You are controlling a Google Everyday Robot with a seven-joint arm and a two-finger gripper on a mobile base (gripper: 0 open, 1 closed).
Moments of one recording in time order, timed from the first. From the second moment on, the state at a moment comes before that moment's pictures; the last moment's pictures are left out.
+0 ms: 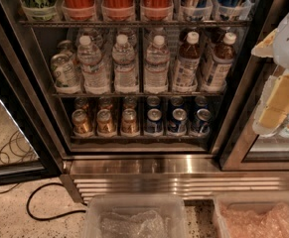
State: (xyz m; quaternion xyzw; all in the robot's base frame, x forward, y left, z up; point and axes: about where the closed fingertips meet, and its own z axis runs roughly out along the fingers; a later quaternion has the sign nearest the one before) arm 0.438 -0.217 0.976 -0.60 0.78 -0.03 0.16
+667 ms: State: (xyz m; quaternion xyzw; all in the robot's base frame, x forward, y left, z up) arm 0.437 -0.214 0.973 -0.60 0.78 -0.03 0.17
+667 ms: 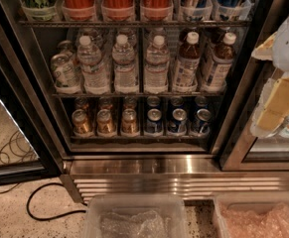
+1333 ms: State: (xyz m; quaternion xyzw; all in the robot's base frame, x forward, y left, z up) arm 0.407 -0.168 0.910 -0.55 0.80 0.08 0.21
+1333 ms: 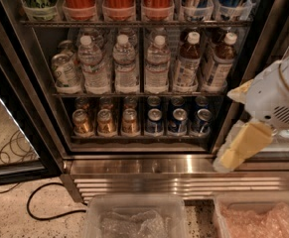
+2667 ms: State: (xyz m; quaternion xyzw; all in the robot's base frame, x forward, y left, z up) arm 0.394 -0.084 0.827 -0.51 0.80 0.13 0.28
